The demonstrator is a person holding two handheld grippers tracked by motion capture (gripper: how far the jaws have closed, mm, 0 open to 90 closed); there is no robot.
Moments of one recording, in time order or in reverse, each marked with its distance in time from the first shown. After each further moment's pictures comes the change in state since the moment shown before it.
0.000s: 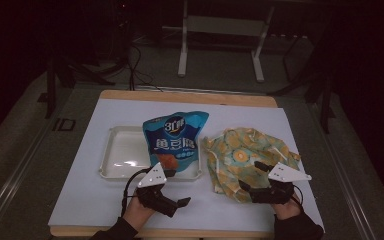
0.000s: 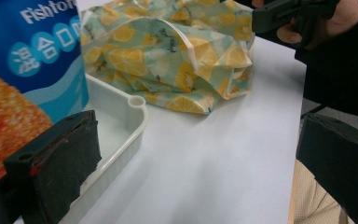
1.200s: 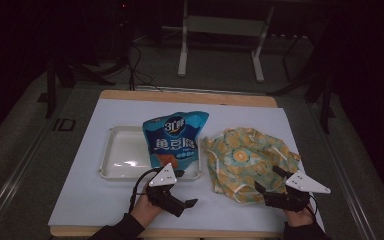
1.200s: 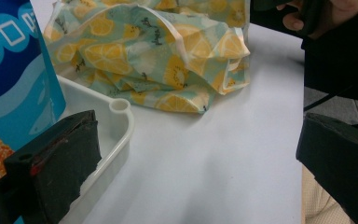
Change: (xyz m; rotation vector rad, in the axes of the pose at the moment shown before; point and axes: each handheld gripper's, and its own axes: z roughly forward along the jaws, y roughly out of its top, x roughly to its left) left arm 0.000 0.000 0.024 0.031 -0.040 0.046; right arm -0.012 -0.028 -0.031 -0.046 -0.147 0.054
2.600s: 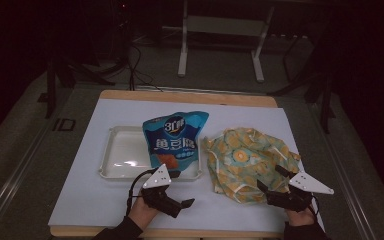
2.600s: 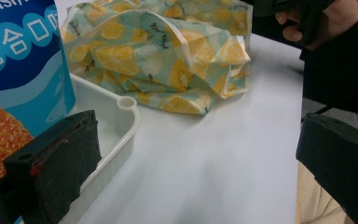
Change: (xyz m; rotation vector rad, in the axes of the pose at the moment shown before) left arm -0.002 -0.006 -0.010 -0.032 0.024 -0.022; right arm -0.005 -0.003 -0.002 -0.018 -0.023 0.029
